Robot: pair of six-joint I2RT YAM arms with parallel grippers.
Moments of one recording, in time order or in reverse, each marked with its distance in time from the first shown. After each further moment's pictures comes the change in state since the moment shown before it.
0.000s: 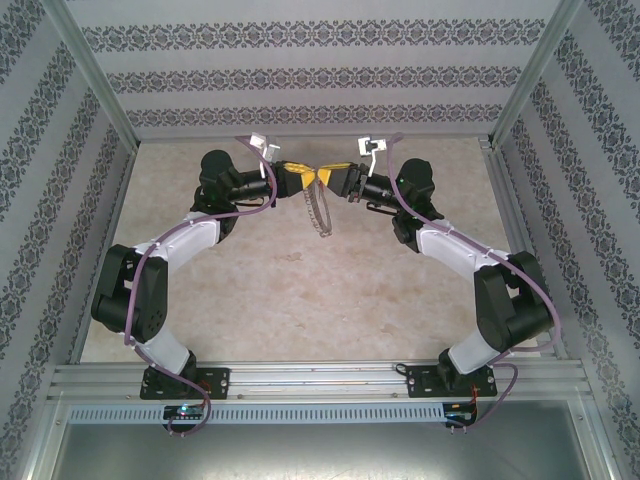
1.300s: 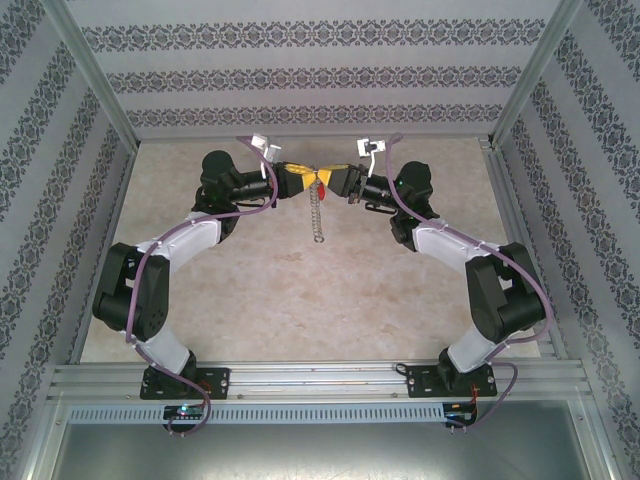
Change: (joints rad) left arm -0.002 0.013 0.000 0.015 0.011 -0.025; right arm -0.012 0.063 -0.008 0.126 -0.047 0.064
